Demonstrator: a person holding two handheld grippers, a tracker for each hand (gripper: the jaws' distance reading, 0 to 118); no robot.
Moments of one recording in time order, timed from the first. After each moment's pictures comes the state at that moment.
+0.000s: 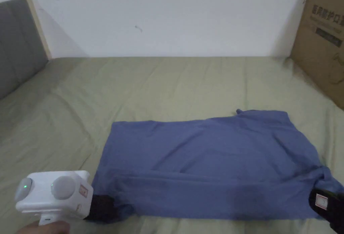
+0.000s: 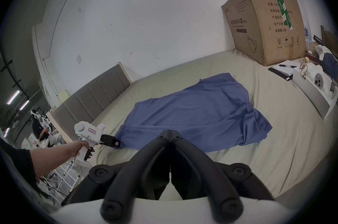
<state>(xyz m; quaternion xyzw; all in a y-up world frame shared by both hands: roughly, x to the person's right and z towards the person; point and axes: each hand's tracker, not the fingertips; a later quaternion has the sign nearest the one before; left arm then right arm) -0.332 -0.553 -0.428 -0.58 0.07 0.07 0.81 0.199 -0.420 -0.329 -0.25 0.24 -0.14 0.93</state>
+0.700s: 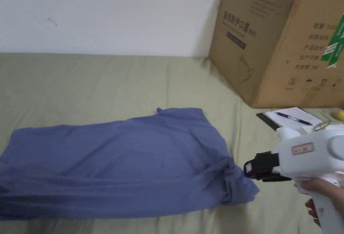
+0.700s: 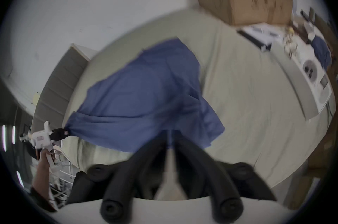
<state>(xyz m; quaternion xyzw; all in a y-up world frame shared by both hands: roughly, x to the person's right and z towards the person) -0.325 -0.461 -0.403 -0.47 -0.01 0.10 0.88 0.300 -0.430 -0.488 -0.50 0.12 -0.14 0.84</state>
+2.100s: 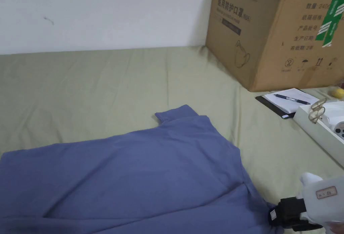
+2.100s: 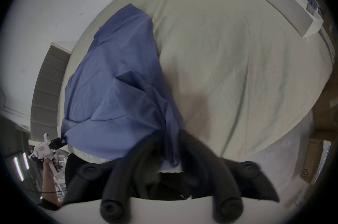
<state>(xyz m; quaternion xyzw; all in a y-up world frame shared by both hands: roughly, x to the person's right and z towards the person) -0.351 -0.513 -0.298 -0.54 0.03 0.13 0.83 0.332 -0.510 -0.377 -0.57 0.07 -0.19 0.80</state>
